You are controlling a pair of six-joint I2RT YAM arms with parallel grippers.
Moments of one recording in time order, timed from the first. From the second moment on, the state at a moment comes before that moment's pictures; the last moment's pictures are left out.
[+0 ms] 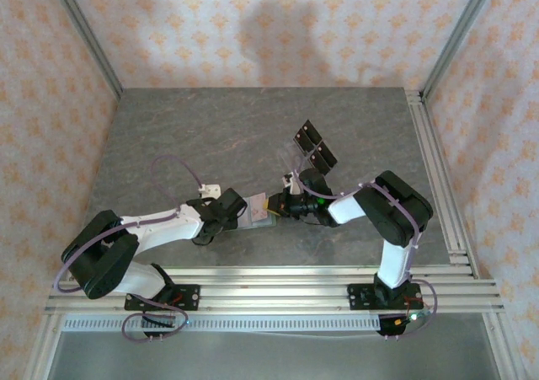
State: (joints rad) left arm -0.70 1.40 0.62 -0.54 -0.50 -0.85; right arm 0.64 1.84 0.64 0.61 -0.68 1.05
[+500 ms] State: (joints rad) left arm -0.70 1.34 0.62 -0.57 -0.49 -0.85; right arm 0.66 1.88 0.65 0.66 -0.69 1.07
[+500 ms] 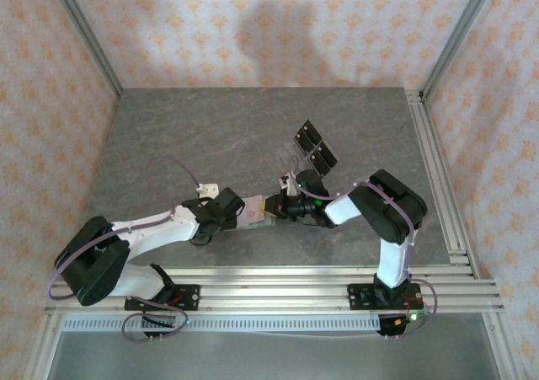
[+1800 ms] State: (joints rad) left arm -0.70 1.39 0.62 -0.57 -0.48 -0.87; right arm 0.66 1.97 0.62 0.88 -0.77 1.09
